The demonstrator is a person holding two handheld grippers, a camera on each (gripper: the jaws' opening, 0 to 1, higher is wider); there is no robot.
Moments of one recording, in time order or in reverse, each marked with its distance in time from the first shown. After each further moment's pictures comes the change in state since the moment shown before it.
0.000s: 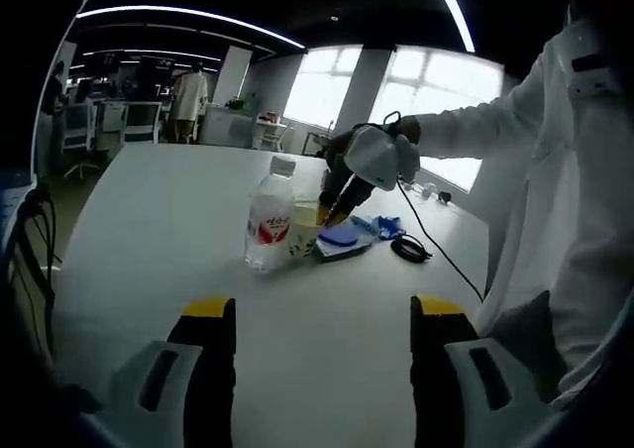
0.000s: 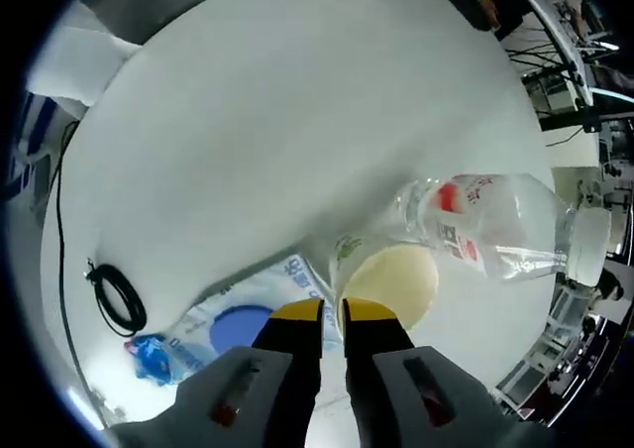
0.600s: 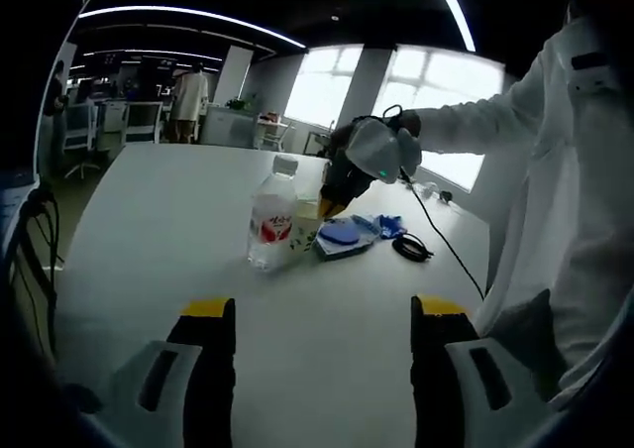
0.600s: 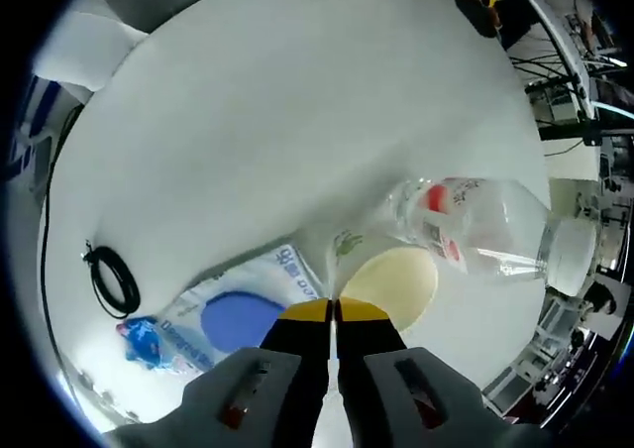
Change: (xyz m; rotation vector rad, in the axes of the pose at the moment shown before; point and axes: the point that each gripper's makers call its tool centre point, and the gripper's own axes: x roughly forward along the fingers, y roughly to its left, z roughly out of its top) left arm -0.003 0.001 -0.001 0.002 0.000 0.006; right arm -0.006 -0.008 -0.004 -0.065 0.023 -0.006
